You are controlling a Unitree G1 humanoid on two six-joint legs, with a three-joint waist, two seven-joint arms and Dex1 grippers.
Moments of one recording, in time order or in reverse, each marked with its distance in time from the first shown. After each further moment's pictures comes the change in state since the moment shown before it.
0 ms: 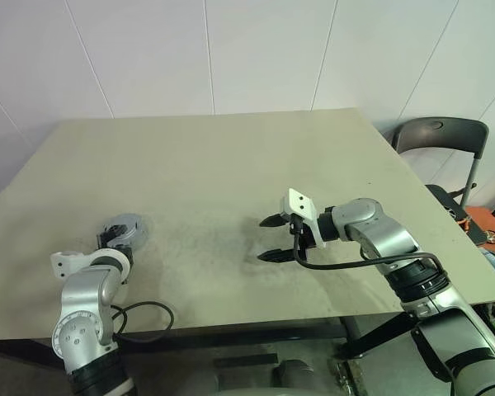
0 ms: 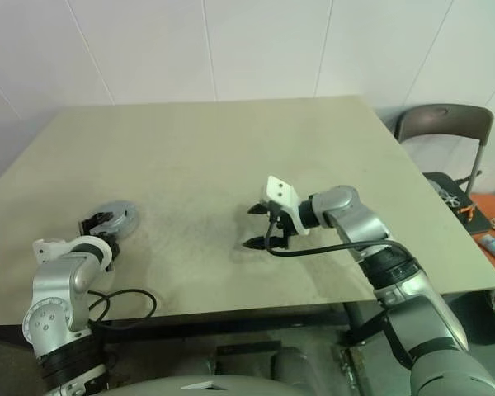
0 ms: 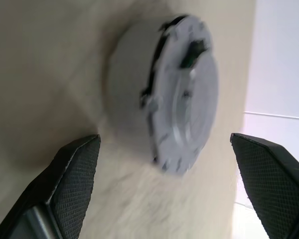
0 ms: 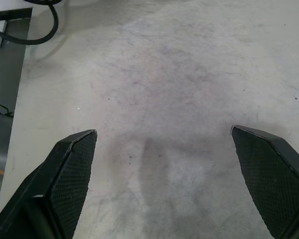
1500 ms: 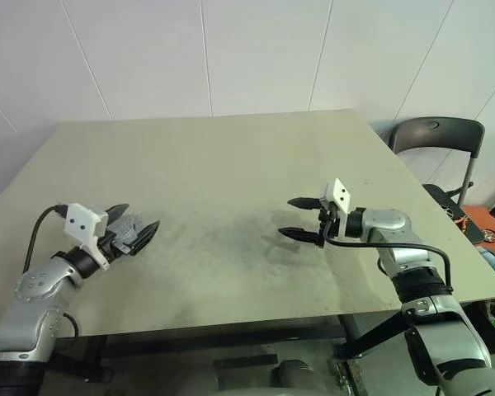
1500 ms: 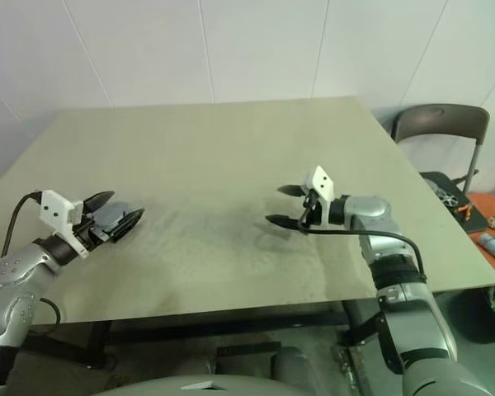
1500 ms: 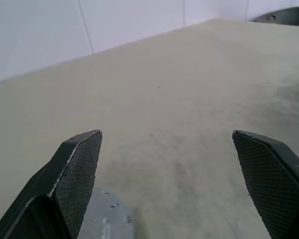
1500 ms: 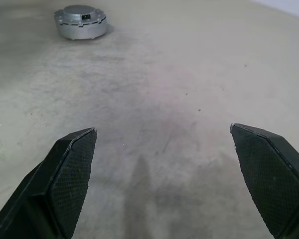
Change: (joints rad) left arm 0.097 0.653 -0.318 0.216 1.028 -0.236 -1.531; right arm 0.070 0.073 -0.277 0.364 0.002 -0.397 -0.001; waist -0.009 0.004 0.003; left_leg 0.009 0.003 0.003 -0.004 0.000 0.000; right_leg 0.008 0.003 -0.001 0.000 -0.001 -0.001
